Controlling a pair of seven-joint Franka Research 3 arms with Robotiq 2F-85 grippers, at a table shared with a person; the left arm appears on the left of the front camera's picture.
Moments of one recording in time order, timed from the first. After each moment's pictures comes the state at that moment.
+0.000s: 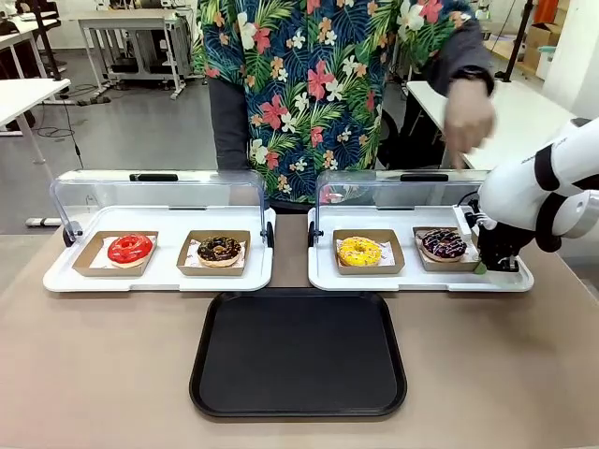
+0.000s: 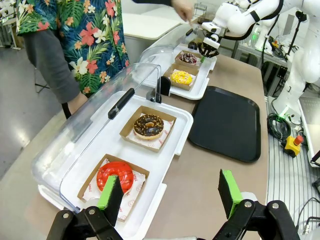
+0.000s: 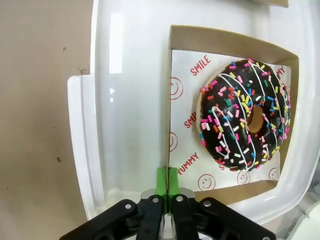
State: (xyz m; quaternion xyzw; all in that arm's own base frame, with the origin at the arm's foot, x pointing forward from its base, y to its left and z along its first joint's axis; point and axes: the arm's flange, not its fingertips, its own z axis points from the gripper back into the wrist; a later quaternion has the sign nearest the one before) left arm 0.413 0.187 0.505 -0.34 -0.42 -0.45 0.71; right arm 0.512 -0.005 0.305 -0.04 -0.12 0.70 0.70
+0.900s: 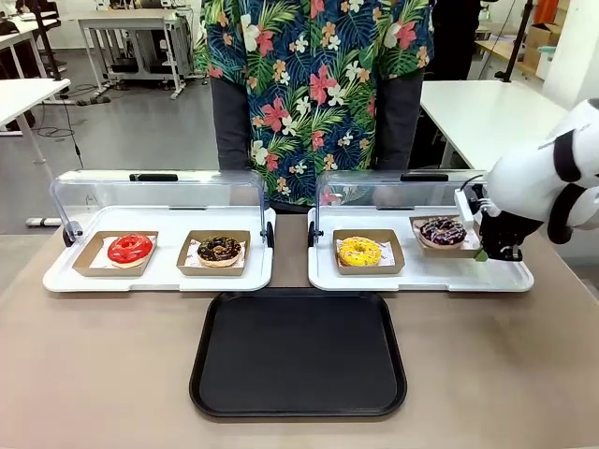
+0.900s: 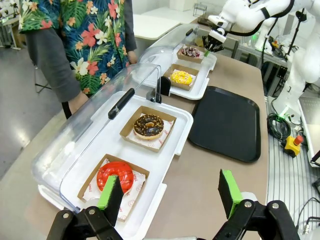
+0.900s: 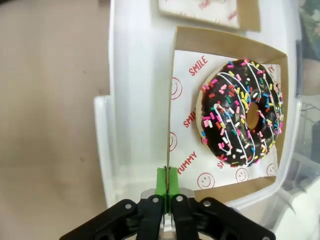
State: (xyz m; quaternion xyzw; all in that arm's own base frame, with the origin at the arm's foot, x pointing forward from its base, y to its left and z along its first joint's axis) left arm 0.413 0.187 0.505 -0.34 -0.42 -0.45 0.71; right arm 0.481 0.014 0.358 -0.06 -0.15 0.70 0.70
